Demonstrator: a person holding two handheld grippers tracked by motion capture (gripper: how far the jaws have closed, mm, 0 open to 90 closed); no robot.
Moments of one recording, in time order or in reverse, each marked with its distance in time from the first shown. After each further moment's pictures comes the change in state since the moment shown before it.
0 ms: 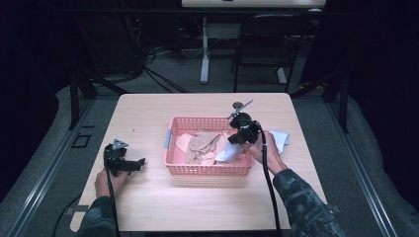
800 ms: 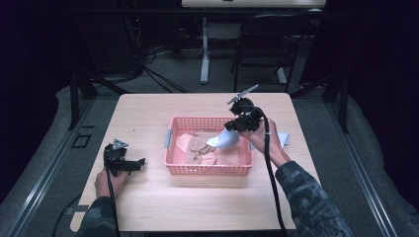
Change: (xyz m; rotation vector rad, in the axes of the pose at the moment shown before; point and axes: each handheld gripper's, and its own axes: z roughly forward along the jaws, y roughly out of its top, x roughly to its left) left arm 0.000 0.000 0.000 0.000 0.000 -0.001; right arm 0.003 0.028 -0.043 -0.127 0.024 -0.031
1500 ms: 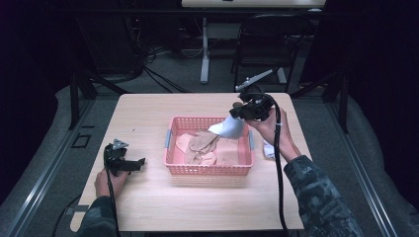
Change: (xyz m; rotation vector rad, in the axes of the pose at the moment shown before) left arm 0.000 0.000 0.000 -0.002 0.000 0.001; right arm 0.000 0.017 -0.052 -0.095 -0.039 -0.012
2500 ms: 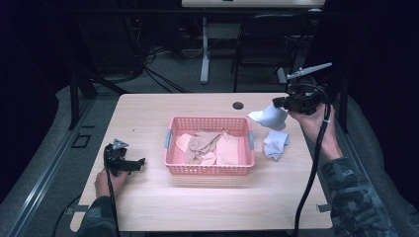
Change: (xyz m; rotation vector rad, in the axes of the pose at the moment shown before) left arm 0.000 0.000 0.000 0.000 -0.001 0.000; right arm -0.067 -0.044 -0.077 -0.065 -0.159 0.138
